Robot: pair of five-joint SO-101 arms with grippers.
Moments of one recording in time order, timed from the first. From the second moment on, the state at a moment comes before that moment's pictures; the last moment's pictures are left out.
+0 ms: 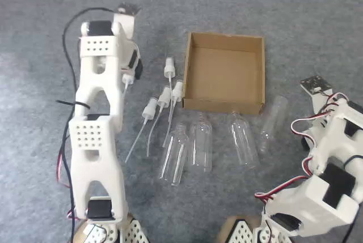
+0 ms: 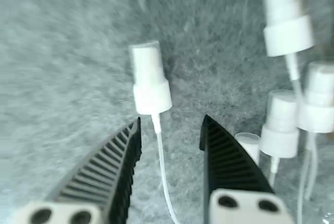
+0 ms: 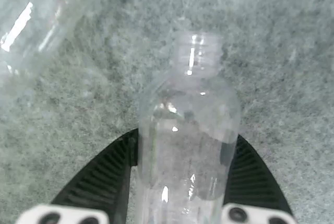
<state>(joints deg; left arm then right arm) -7.1 50.9 -53.2 98.6 -9.8 31.6 4.7 28.6 60.1 53.8</state>
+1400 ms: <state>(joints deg) -8.5 62.6 -64.3 98.2 -10.2 31.6 4.7 28.6 62.2 53.8</state>
